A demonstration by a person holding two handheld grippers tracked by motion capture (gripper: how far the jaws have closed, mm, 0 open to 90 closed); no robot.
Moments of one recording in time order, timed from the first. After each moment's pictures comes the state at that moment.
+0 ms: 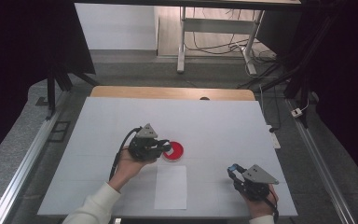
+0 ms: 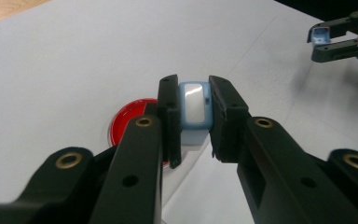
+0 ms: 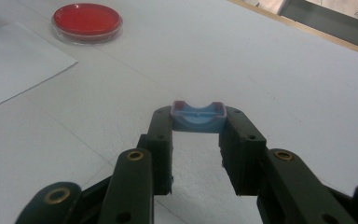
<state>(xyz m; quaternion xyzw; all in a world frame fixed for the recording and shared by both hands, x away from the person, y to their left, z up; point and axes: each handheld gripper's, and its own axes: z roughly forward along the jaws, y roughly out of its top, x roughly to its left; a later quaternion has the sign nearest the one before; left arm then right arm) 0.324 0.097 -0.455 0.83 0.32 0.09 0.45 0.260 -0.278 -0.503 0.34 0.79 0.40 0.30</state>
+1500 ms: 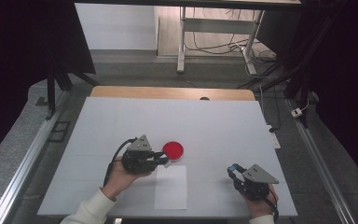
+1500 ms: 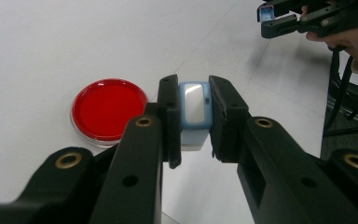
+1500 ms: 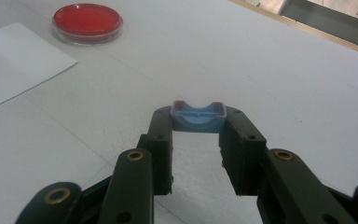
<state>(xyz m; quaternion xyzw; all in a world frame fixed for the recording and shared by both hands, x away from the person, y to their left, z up) 0.290 0.107 -0.459 0.84 0.28 0.06 0.47 0.260 -0.279 -0.503 0.34 0.80 0.41 0.30</state>
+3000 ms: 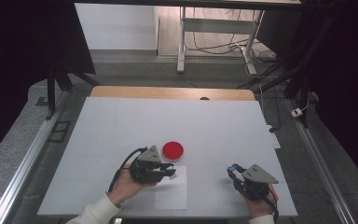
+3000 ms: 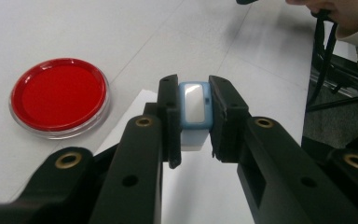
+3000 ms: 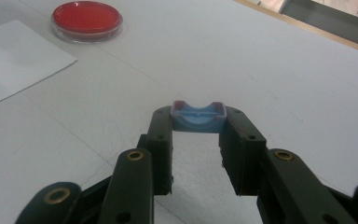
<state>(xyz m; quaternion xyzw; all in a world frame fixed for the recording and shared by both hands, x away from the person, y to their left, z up) 0.278 0.084 -0.476 0.86 0.25 0.03 0.44 0.261 -0.278 -0.504 0.34 0.80 0.41 0.30</state>
